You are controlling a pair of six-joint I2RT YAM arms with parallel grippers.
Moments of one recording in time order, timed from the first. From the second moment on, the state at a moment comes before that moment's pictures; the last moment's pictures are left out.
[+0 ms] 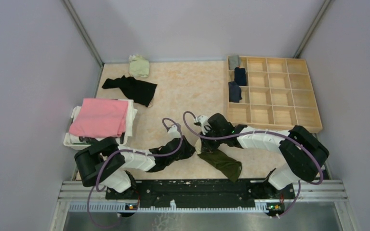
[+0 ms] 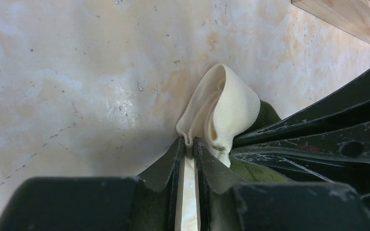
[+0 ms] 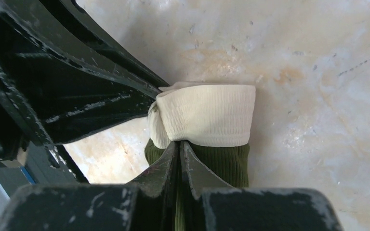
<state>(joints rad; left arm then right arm) -1.04 1.46 0.36 0.50 -0.30 -1.08 0.83 1.51 0.73 -0.12 -0.31 0.13</state>
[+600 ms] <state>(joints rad) -1.04 1.22 0.31 0.35 -0.29 -1.03 0.84 1.51 0.69 -0.09 -0.26 0.16</state>
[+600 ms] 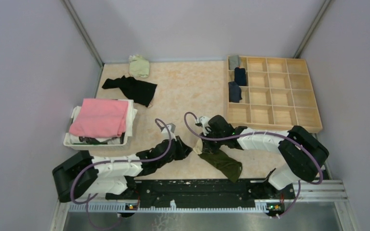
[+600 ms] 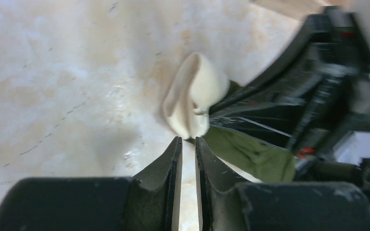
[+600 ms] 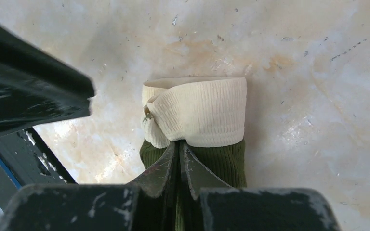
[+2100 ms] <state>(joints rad) -1.04 1.46 0.31 0.66 -0.20 -0.92 0.84 1.51 0.67 -0.05 -0.26 0.19</state>
